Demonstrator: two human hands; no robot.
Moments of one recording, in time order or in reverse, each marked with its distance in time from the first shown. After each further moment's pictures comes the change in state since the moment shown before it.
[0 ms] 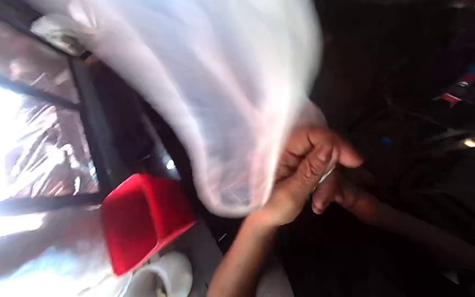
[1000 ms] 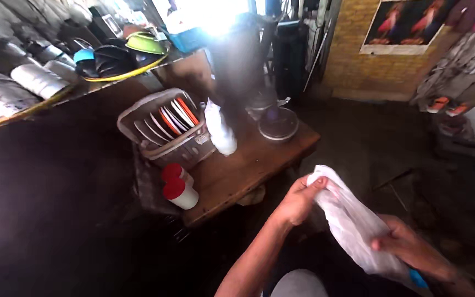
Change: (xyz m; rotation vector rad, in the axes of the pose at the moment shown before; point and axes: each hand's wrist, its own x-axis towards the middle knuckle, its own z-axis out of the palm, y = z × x) left_hand 0.451 -0.303 -0.310 0.088 0.038 -0.236; right_hand 0.260 -0.137 -0.470 -0.583 0.193 -0.413
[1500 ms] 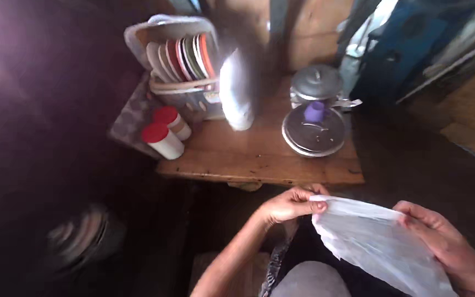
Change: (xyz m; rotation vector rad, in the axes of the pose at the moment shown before) left_hand 0.206 -0.146 -0.132 0.384 0.285 0.206; right_hand 0.321 0.181 -0.241 -0.057 -0.442 0.054
